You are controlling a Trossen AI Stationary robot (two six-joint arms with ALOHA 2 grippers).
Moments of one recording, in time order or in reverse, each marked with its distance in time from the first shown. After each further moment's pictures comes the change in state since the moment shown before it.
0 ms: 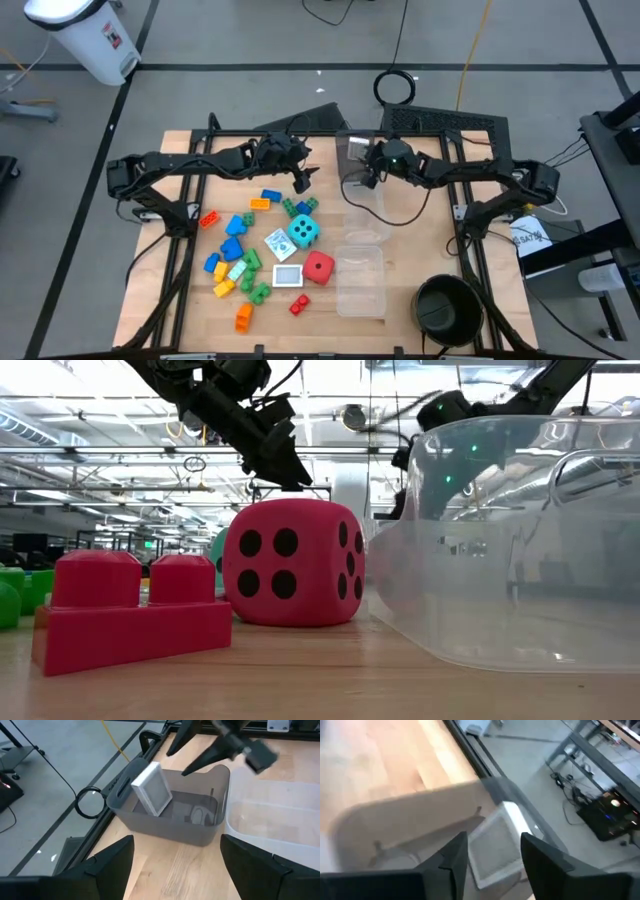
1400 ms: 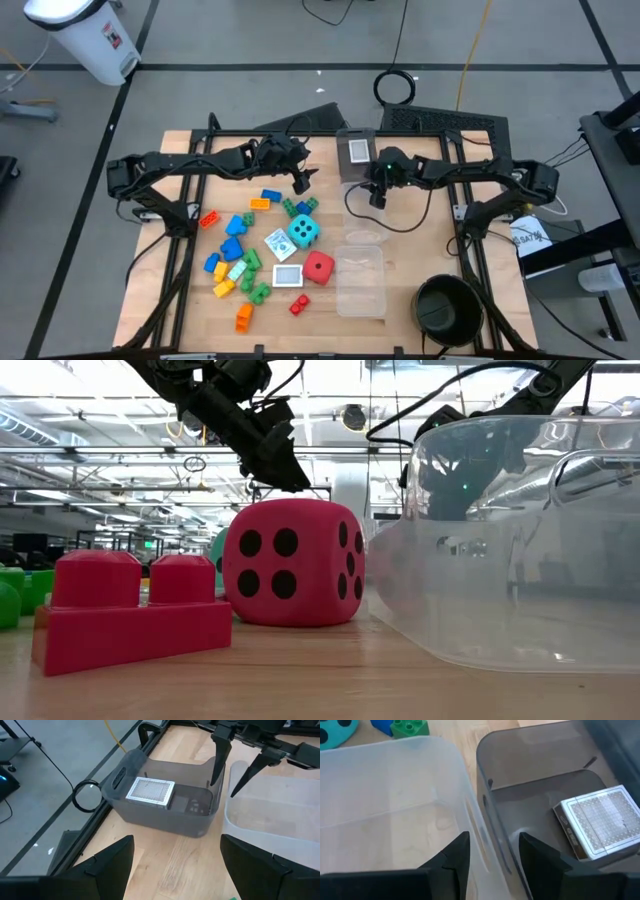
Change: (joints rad) left arm -0.002 0.001 0.000 -0.029 0.002 -0.023; right arm 0.010 0.014 -0.002 -0.269 -0.300 0.066
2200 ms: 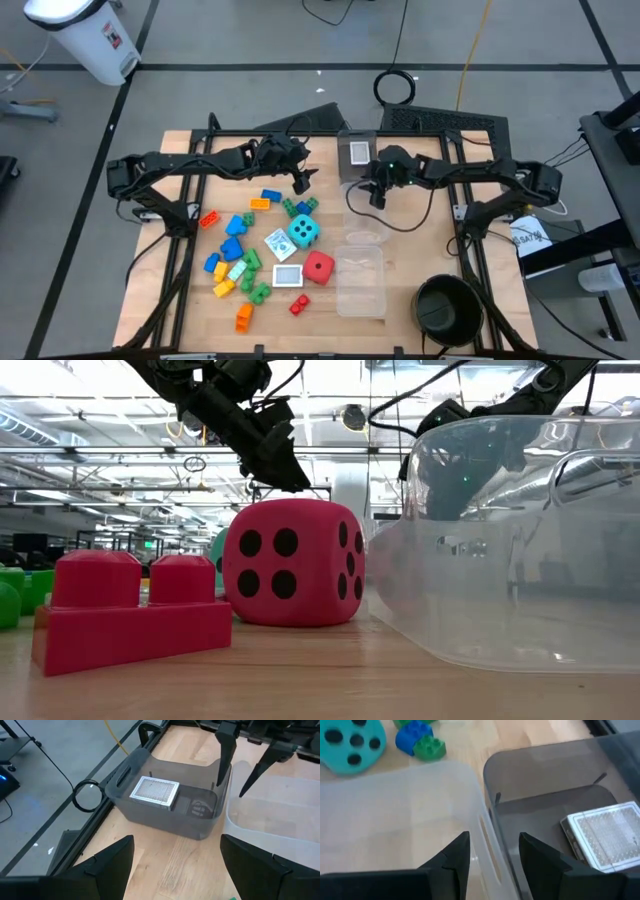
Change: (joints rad) left arm 0.000 0.000 0.000 -0.001 0.000 -0.004; right arm 0.000 -0.033 0.001 0.018 -0.077 0.055
